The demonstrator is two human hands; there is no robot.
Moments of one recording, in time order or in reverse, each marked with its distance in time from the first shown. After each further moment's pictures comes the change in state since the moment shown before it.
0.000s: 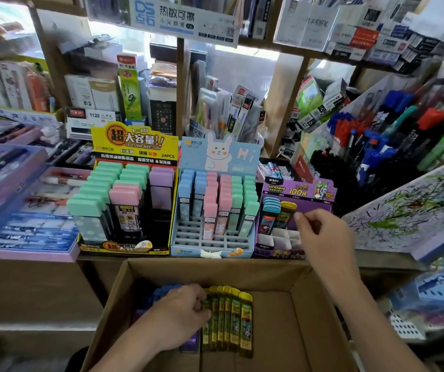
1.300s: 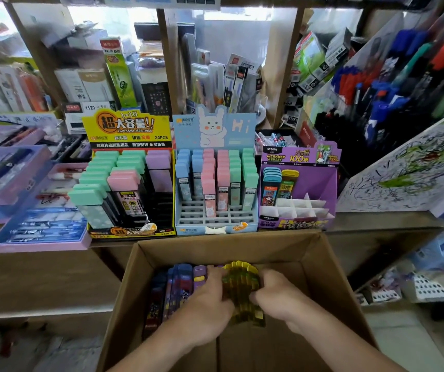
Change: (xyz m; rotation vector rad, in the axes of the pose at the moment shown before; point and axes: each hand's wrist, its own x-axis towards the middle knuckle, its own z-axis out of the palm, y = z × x) left_hand -0.009 0.012 0.046 -0.187 -0.015 -0.054; right_hand -0.110 0.005 0.072 0.036 -0.913 0.581
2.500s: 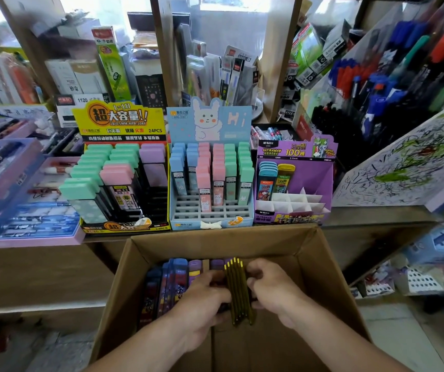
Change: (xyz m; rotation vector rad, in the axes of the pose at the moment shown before) left_hand 0.004 0.001 0.016 -0.812 -0.001 -0.215; right_hand -0.007 -0.001 0.000 0.286 0.036 -0.042
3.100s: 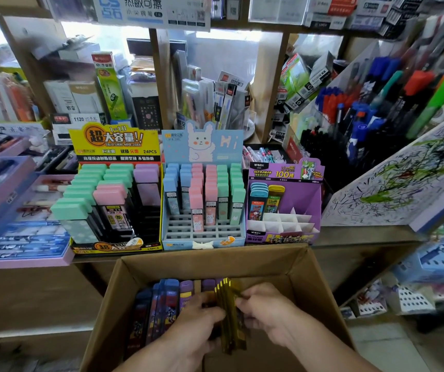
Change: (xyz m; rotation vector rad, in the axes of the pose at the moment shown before) left_hand 0.011 -0.001 0.004 -0.076 0.042 -0.045; right_hand 0.013 -0.004 -0.002 0.204 -0.071 0.224
